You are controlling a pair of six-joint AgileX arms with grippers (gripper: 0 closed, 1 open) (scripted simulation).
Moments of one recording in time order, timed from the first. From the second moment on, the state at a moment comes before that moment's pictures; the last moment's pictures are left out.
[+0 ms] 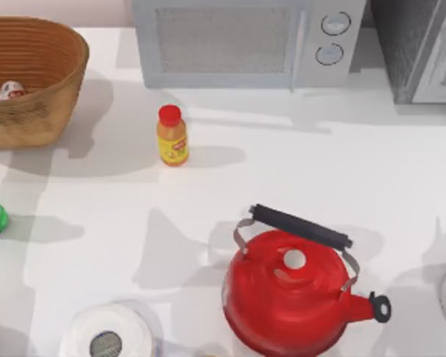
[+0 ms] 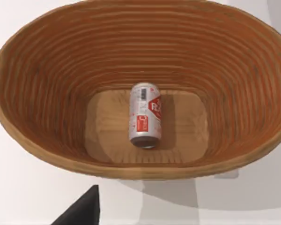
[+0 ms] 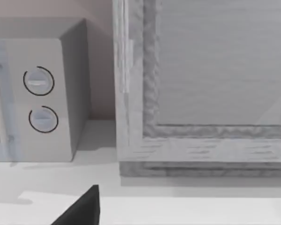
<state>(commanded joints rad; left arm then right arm) 0.04 1.28 1.26 -0.71 0.04 0.04 0.00 0.00 0.00 0.00 0.00 0.00</state>
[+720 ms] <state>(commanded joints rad) 0.07 2.36 2.31 -1.30 0.07 0.09 0.00 0.00 0.00 0.00 0.00 0.00</state>
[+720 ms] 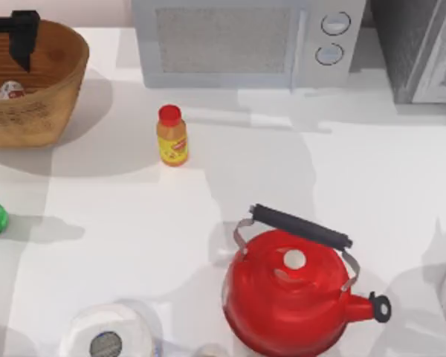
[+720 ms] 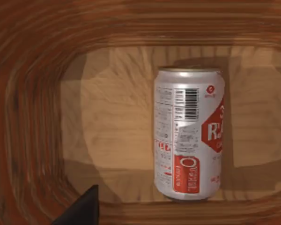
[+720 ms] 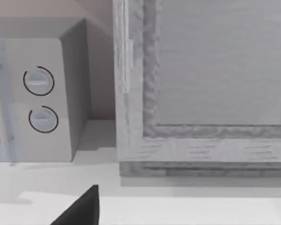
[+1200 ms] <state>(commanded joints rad) 0.08 2.55 2.49 -1.41 0.07 0.11 0.00 0.00 0.00 0.00 0.00 0.00</state>
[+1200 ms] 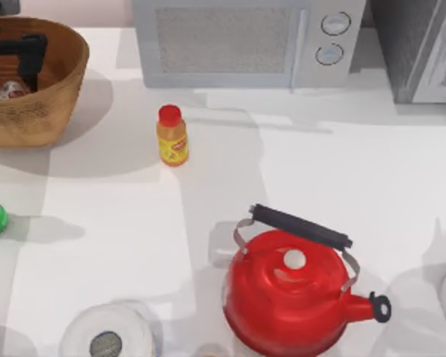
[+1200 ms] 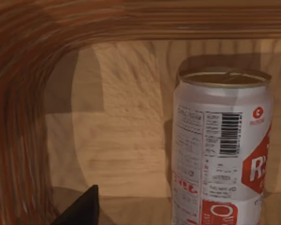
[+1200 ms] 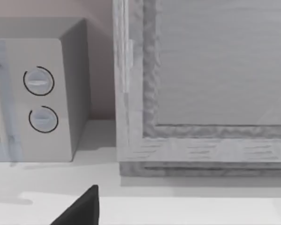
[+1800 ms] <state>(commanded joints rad) 0.07 2.56 2.31 -1.22 0.07 0.10 0.00 0.00 0.00 0.00 0.00 0.00</state>
